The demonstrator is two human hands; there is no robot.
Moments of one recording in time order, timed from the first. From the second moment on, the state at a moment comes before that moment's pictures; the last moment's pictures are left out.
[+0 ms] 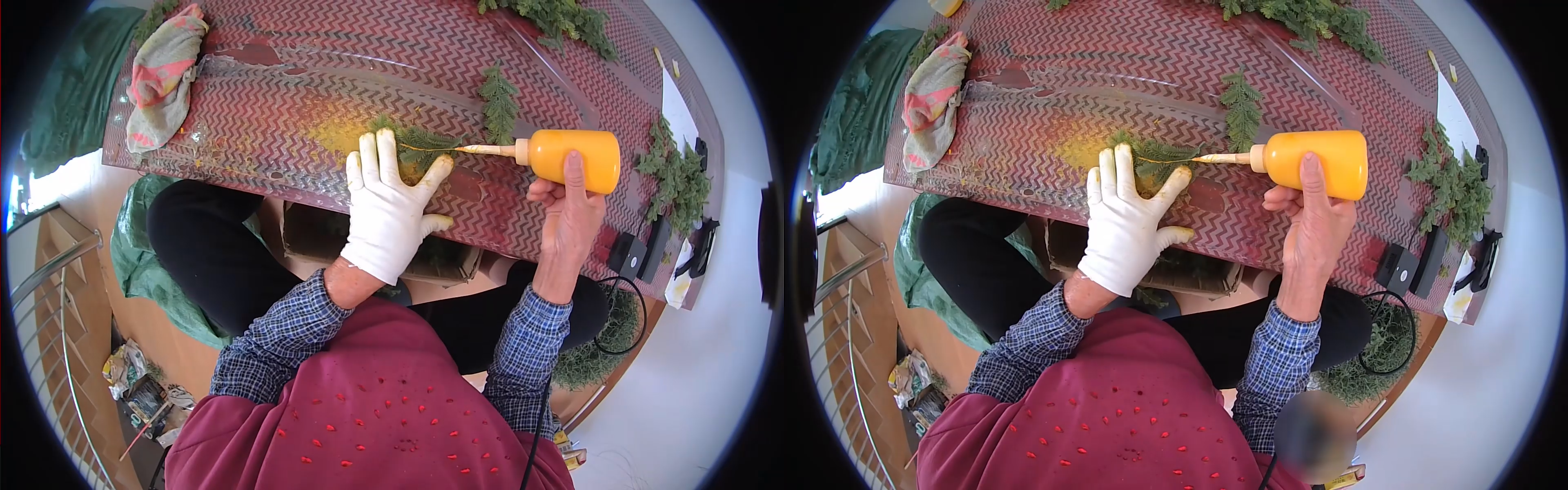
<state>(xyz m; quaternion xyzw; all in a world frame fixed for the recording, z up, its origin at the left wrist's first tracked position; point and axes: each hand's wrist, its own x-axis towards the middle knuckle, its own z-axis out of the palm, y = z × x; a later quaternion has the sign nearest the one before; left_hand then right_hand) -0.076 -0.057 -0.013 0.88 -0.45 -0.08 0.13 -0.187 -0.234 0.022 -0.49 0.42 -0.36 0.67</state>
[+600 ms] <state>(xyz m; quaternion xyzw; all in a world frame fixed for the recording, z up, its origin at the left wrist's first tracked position) -0.074 -0.054 -0.013 0.88 -0.45 -0.09 0.14 -0.173 -0.253 0.040 -0.56 0.42 -0.34 0.63</state>
